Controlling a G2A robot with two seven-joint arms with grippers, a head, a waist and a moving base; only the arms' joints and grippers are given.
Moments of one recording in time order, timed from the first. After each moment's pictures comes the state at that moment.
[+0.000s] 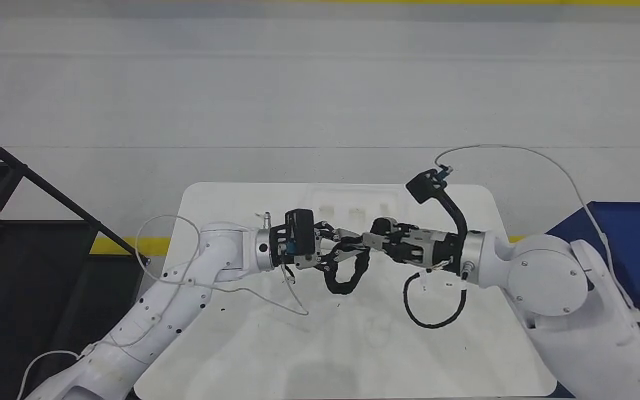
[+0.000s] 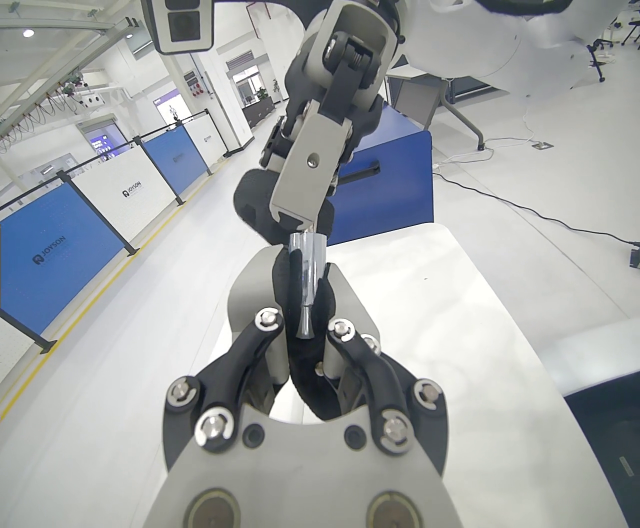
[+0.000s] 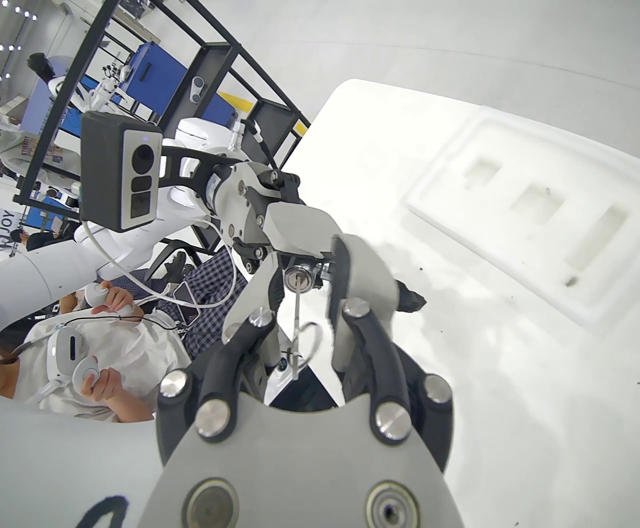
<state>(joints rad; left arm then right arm) 1.04 -0.94 -0.91 -1.66 1.32 -0.82 0.36 -1.14 -0.99 1.21 -2.10 -0.17 0.11 1.01</state>
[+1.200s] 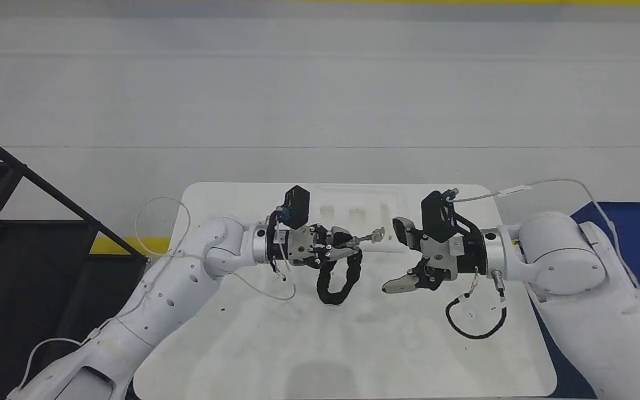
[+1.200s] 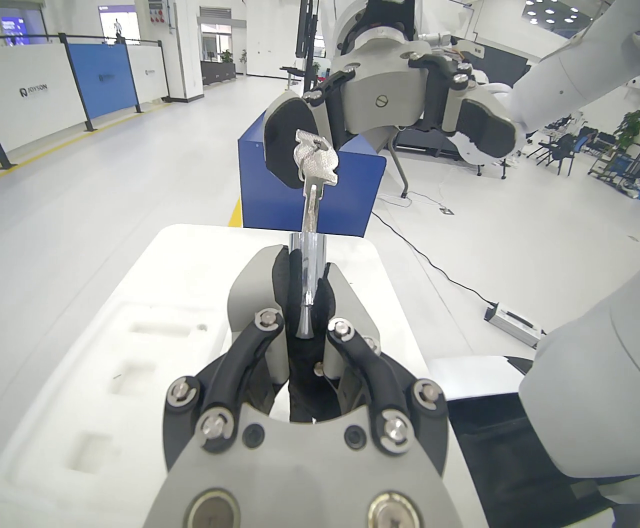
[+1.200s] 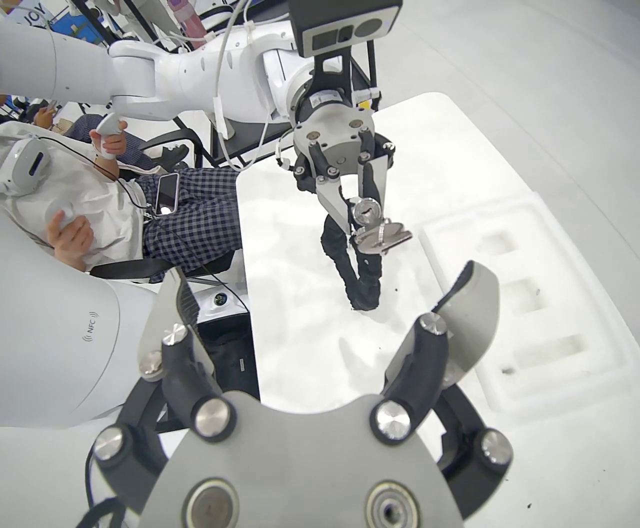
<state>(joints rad) 0.93 -0.95 -0.82 -1.48 0.67 -1.01 -0.08 -1.11 -0.96 1.25 -1.90 -0.08 -0.67 1.15</state>
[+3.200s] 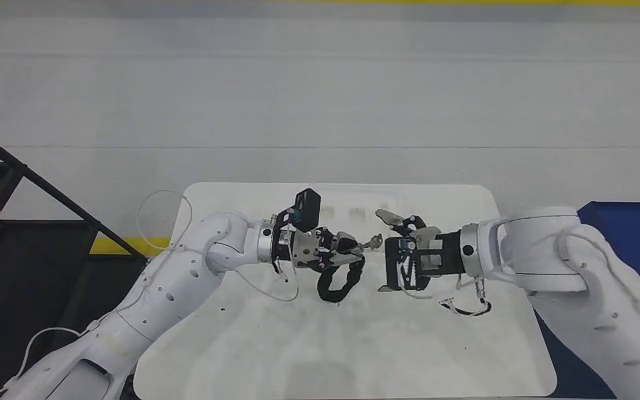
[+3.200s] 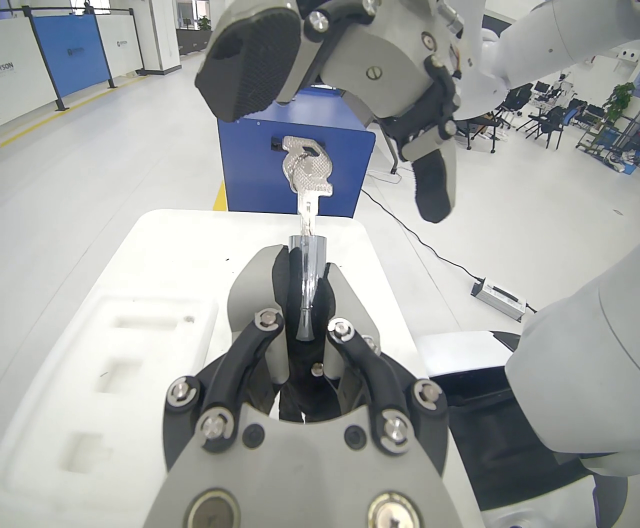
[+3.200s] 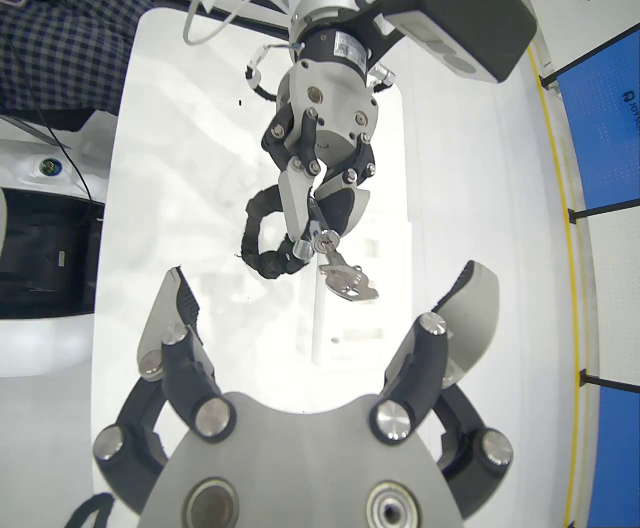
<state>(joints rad) 0.88 -0.93 -0.77 -1.51 0.66 -1.01 -0.15 -0.94 -0.87 1.06 -2.04 -0.75 -0.96 0.86</state>
